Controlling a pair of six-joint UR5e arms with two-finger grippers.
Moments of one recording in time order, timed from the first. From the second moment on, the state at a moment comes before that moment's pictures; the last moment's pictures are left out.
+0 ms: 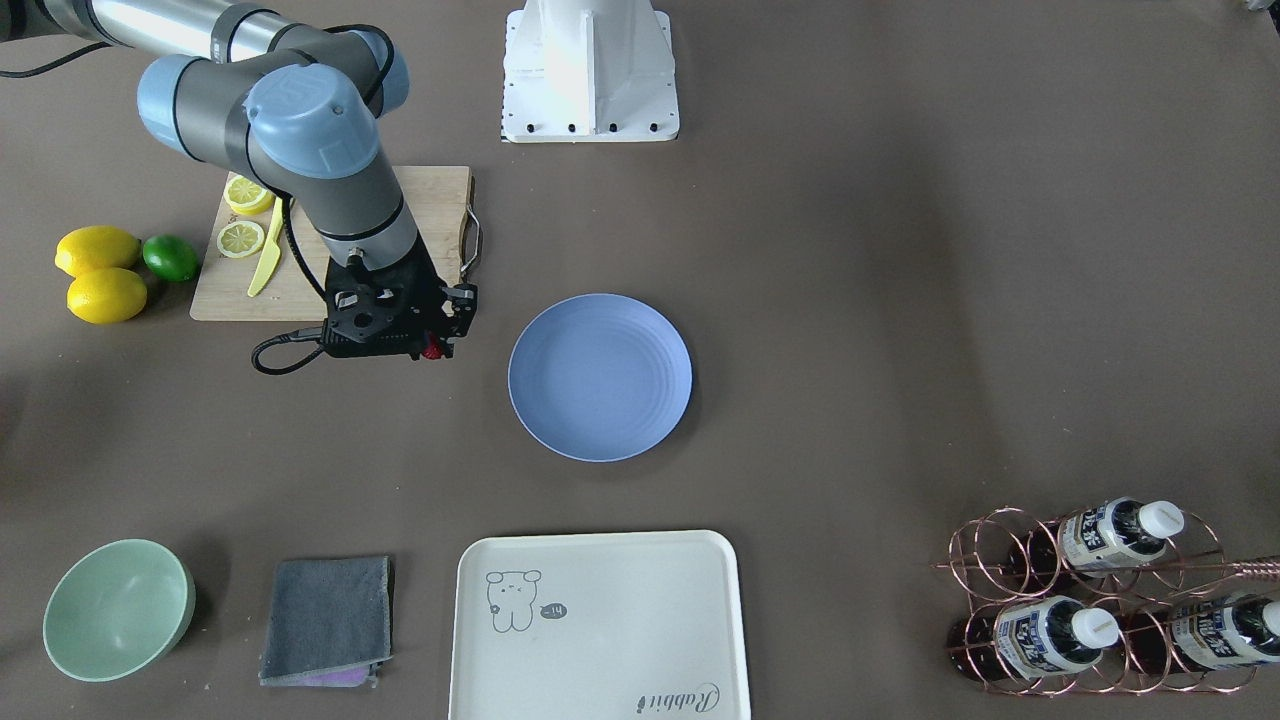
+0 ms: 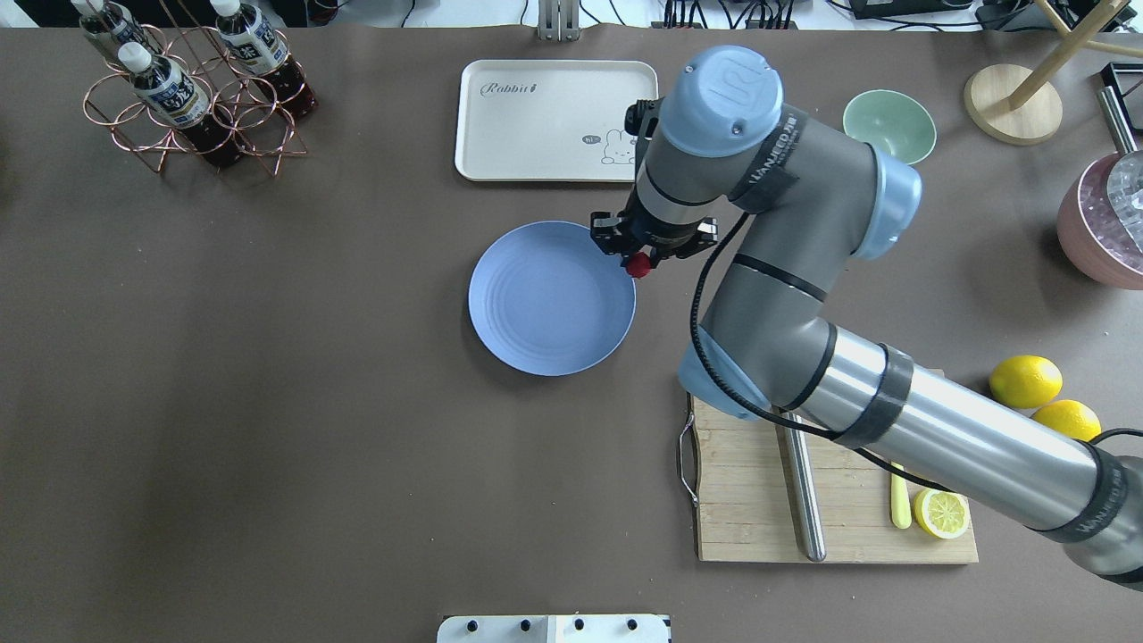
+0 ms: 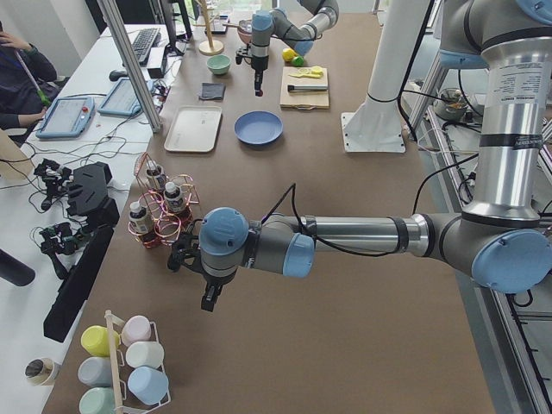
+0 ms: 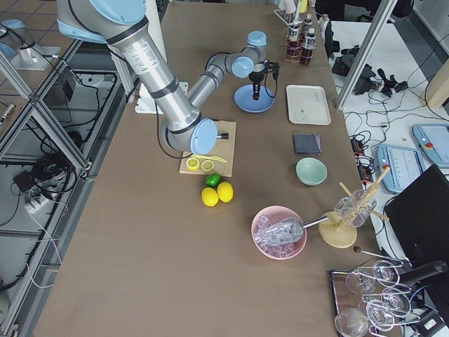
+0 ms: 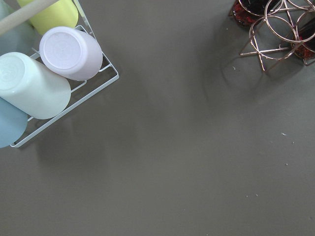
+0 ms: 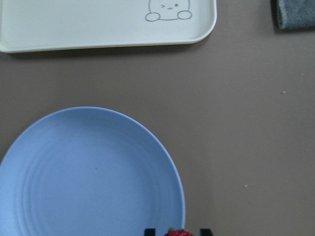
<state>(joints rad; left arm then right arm) -1.68 -1.59 -1.56 -1.78 -2.44 0.12 0.65 -0.80 1.60 -1.58 1.95 1.16</state>
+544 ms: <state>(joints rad) -1.68 -1.57 -1.56 -1.78 -2.44 0.13 0.55 -0.66 1.38 -1.52 1.83 1.28</state>
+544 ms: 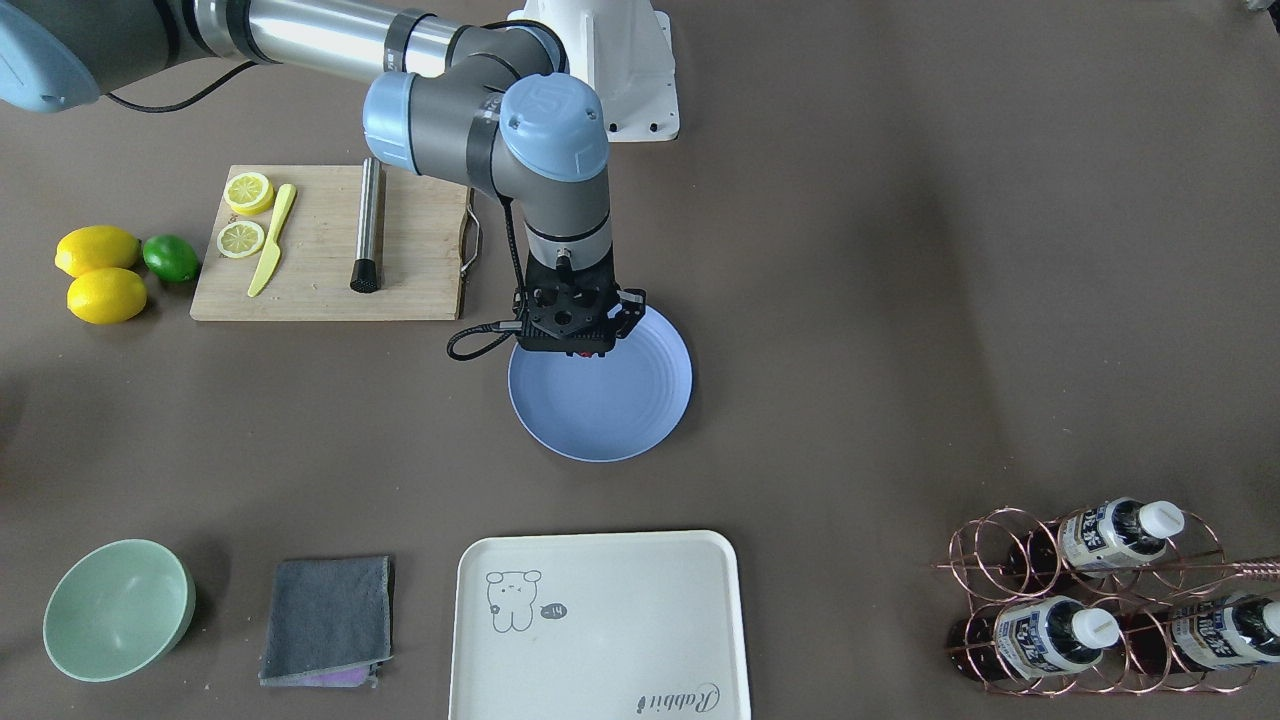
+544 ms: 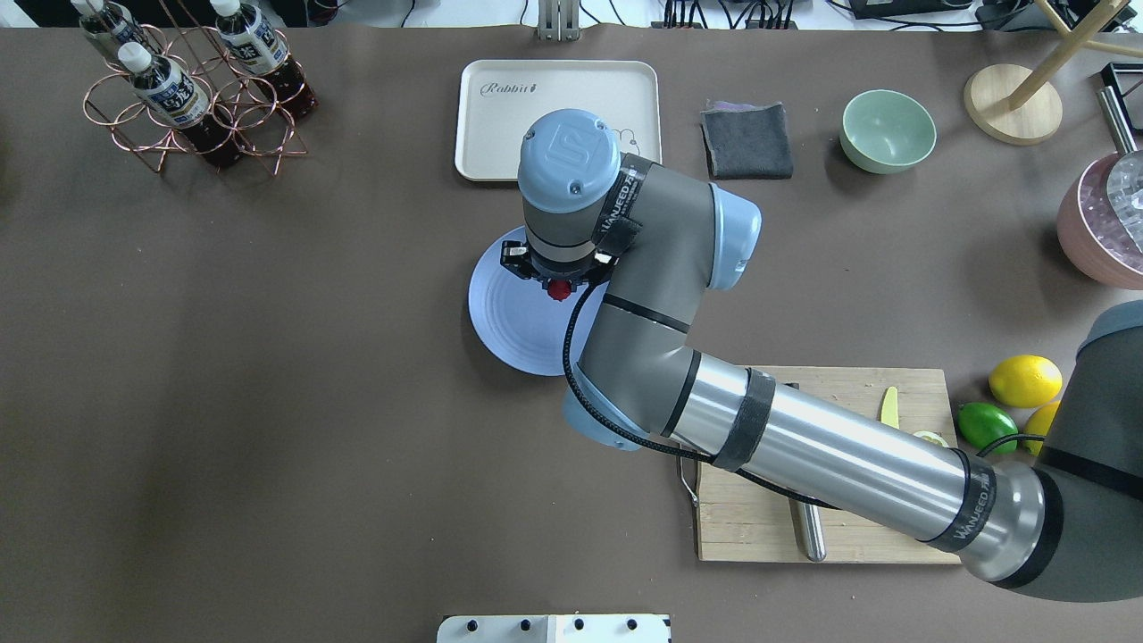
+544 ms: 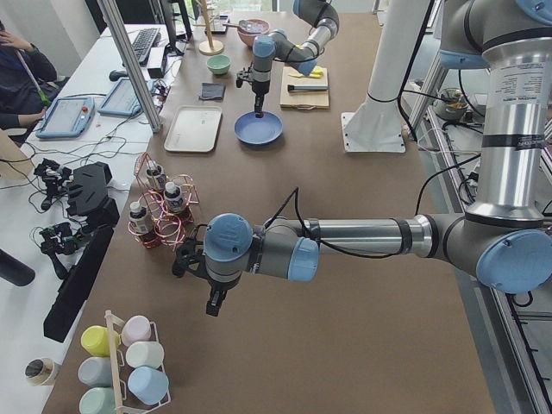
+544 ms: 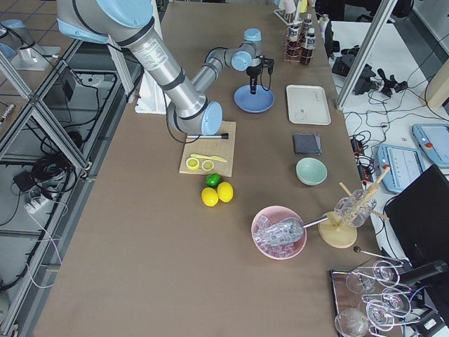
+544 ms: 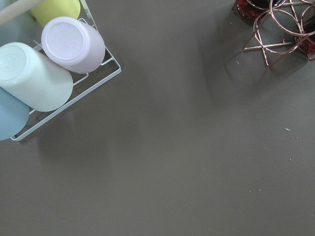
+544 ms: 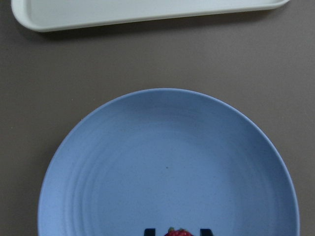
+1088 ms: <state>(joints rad) -1.69 -1.56 -1.57 -1.78 -2.44 0.13 0.52 -0.63 1.25 -1.42 1.78 1.30</state>
